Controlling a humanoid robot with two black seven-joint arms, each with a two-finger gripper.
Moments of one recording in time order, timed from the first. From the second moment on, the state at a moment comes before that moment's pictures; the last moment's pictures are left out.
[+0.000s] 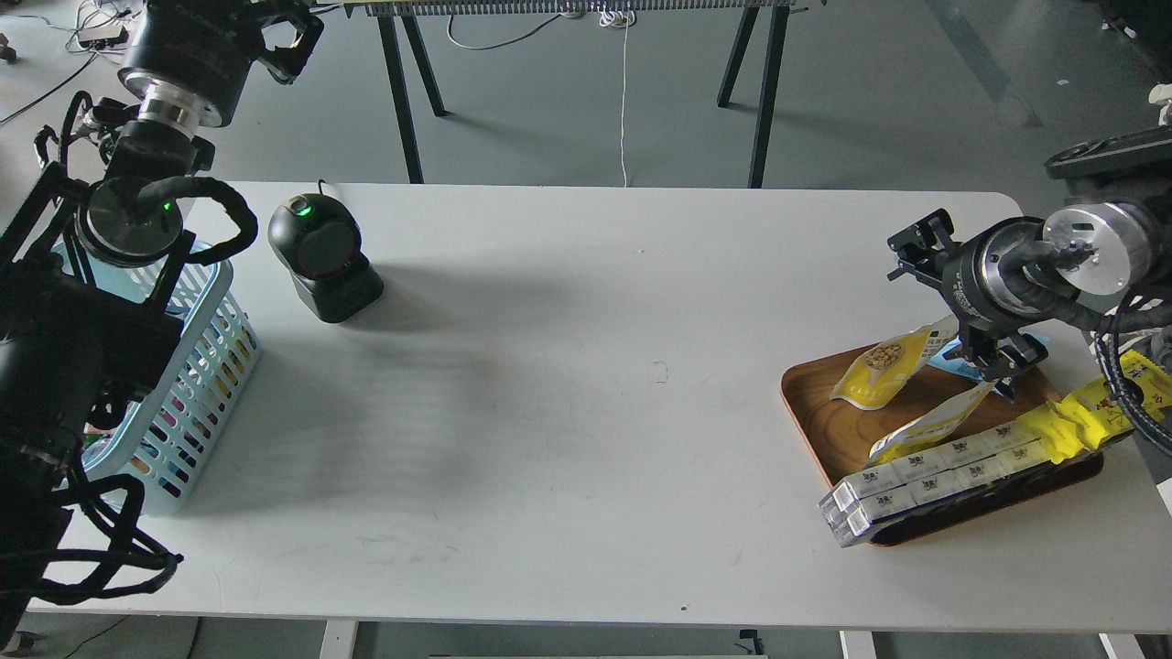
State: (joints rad) left arm -0.79 0.29 -1.25 -0.85 0.10 -0.38 -0.10; right arm 2.02 -0.52 -1.09 1.56 0.65 -0.18 -0.34
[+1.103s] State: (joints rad) left arm -0.79 0.29 -1.25 -0.85 0.10 -0.37 -0.10; right arm 1.92 -0.53 -1.02 1.54 0.59 -0.25 -0.35
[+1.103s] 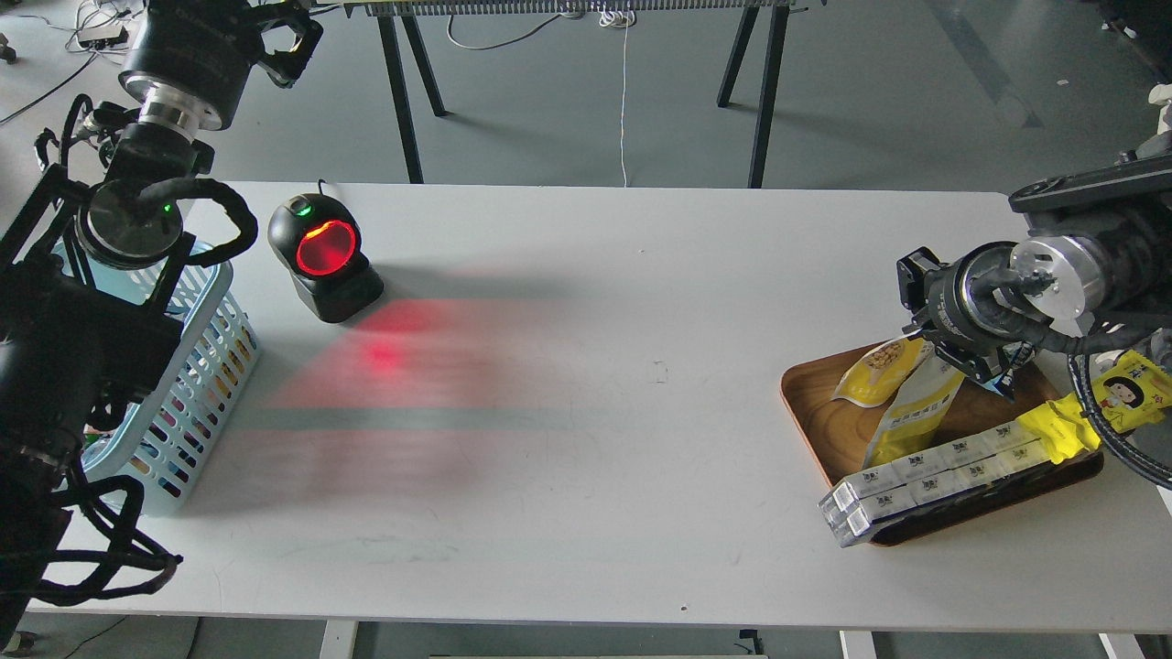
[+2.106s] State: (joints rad) left arm -0.79 0.30 -1.25 -0.85 0.10 -0.37 -0.10; right arm 2.27 -0.48 -1.01 1.59 0.67 -0.25 -0.38
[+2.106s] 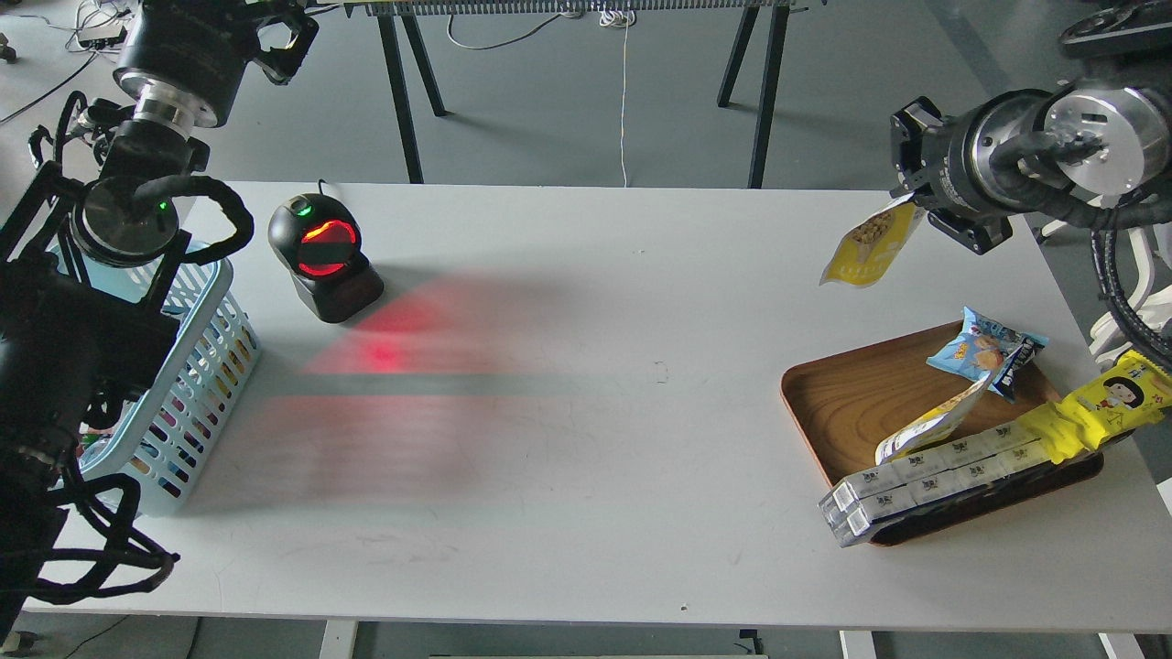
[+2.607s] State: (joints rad) left arm -0.79 0.31 -1.25 -0.85 0.10 -0.37 -0.10; right arm 2.36 -0.14 -0.84 1.50 0.93 -0.30 -0.37
